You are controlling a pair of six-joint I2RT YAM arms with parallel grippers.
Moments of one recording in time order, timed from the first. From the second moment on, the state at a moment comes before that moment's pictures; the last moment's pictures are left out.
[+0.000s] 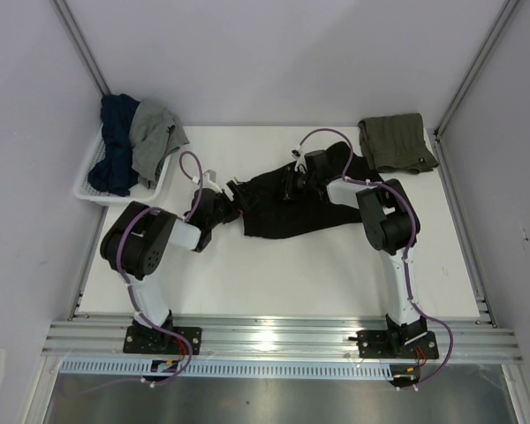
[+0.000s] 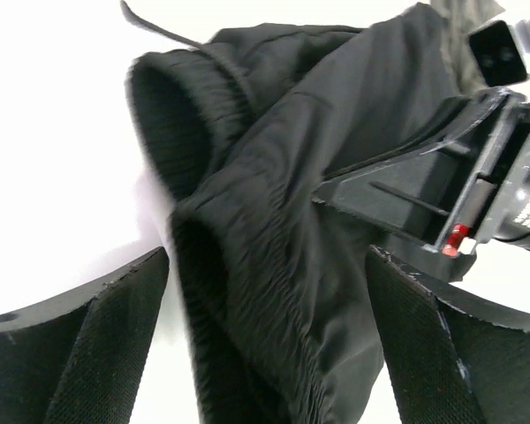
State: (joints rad) left arm -0.34 1.86 0.66 0.83 0.17 -0.85; right arm 0.43 2.25 1.47 0.09 -0.52 0.54
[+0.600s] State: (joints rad) left arm -0.35 1.86 0.75 0.67 0.06 -0.81; right arm 0.43 2.25 1.47 0.09 -0.52 0.52
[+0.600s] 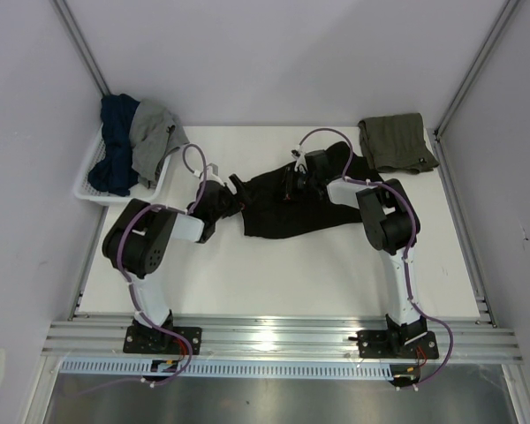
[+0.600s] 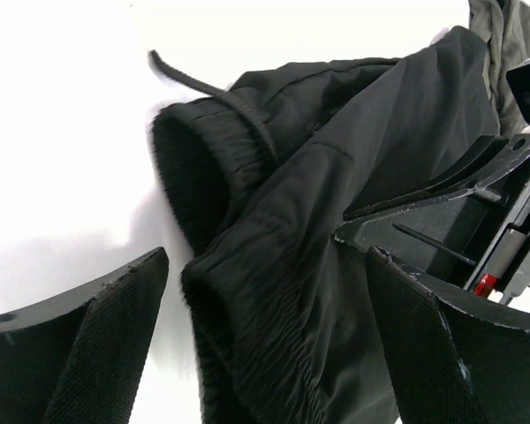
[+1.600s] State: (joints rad) left arm -0.40 1.90 0.85 0.53 0.16 -0.79; right arm 0.43 2.23 1.44 0.09 -0.54 0.52
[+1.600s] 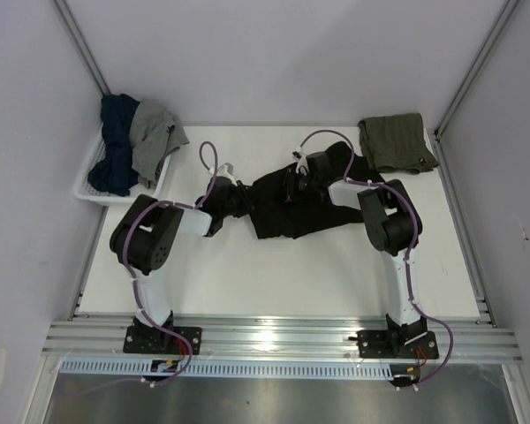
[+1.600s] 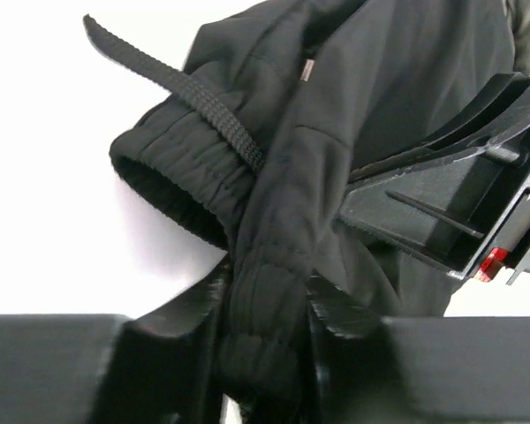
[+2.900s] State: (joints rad) left arm -0.19 1.83 1.17 -0.37 0.06 -0.40; right arm 0.56 1.70 1.02 0.12 -0.22 0.61
